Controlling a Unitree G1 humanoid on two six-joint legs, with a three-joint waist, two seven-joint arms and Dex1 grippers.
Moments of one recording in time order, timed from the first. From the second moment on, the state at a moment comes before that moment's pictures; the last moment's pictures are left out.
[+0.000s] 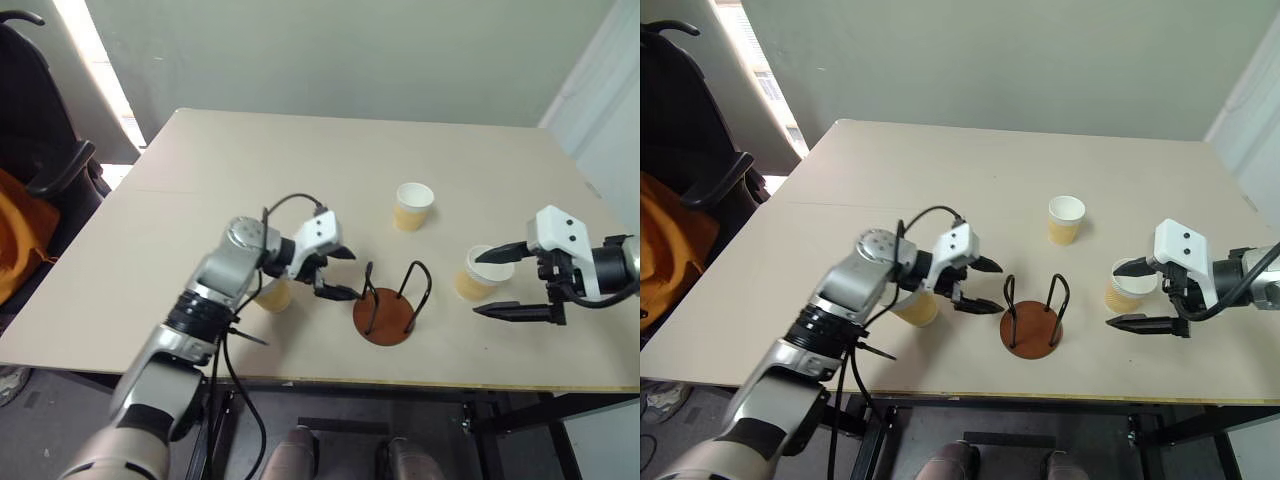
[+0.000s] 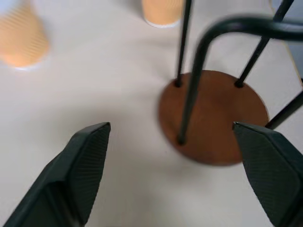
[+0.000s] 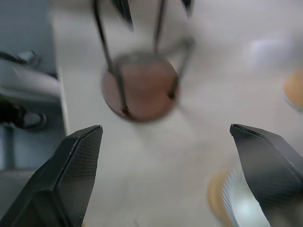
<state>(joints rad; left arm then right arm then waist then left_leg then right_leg) -0.87 0.54 -0.26 0.26 -0.14 0.39 -1.30 -0.38 -1.23 -0.07 -0.26 0.46 0.61 1.27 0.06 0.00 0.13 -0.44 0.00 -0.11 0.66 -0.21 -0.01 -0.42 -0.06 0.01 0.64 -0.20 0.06</state>
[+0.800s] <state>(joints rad) -0.86 0.86 -0.13 -0.14 -0.33 0.51 -1.40 -0.60 -1.06 0.22 0.10 0.11 0.41 1.30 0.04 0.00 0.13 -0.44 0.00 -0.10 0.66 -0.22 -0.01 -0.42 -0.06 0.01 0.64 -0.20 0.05</state>
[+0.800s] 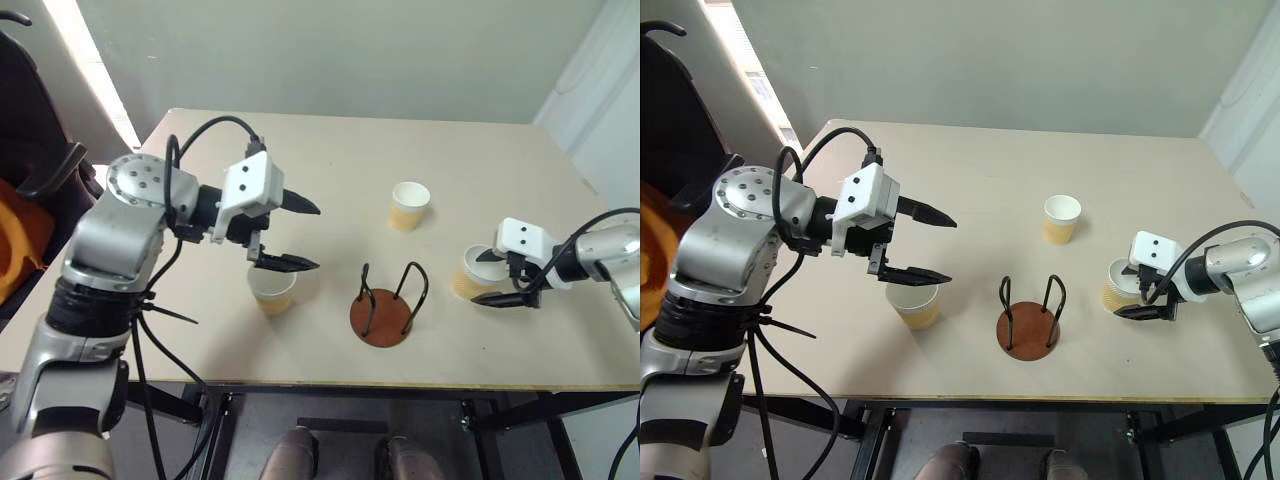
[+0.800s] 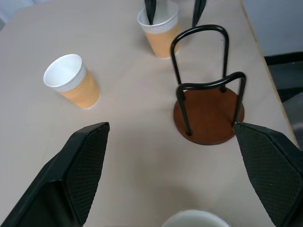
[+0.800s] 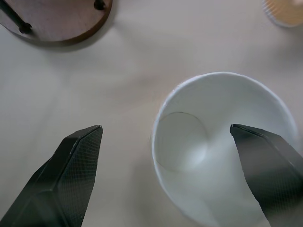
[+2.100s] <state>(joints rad) -0.75 0.99 -0.05 -0.23 -0.46 0.55 -1.38 -1.11 -1.03 0.32 -0.17 0.51 0.48 1.61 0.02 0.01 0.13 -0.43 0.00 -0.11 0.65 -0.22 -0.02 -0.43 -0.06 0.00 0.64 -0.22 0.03</state>
